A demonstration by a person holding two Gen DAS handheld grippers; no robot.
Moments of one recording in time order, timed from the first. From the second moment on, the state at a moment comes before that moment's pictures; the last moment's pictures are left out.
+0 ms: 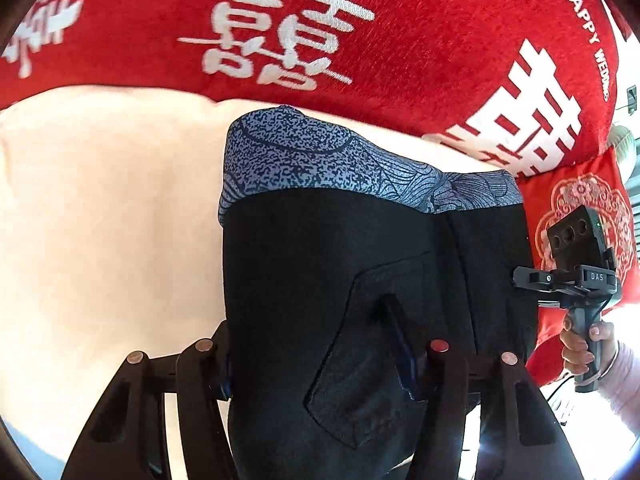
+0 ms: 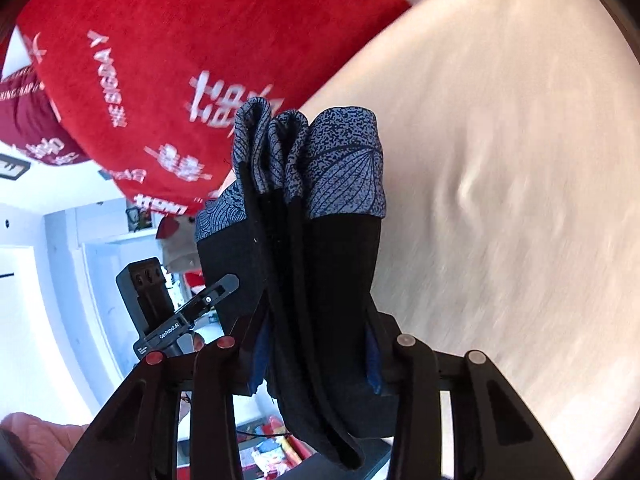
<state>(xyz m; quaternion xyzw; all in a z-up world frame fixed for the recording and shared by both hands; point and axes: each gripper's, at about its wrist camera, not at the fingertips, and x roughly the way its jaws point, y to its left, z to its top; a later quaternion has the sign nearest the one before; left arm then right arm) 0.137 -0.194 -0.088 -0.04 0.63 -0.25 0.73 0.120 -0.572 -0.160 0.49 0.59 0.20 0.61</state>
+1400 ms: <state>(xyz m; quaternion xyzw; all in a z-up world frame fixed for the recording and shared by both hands) 0.130 -0.168 -0.142 0.10 0.58 -0.10 0.80 0.104 -0.485 -0.144 0.26 0.63 0.04 0.73</state>
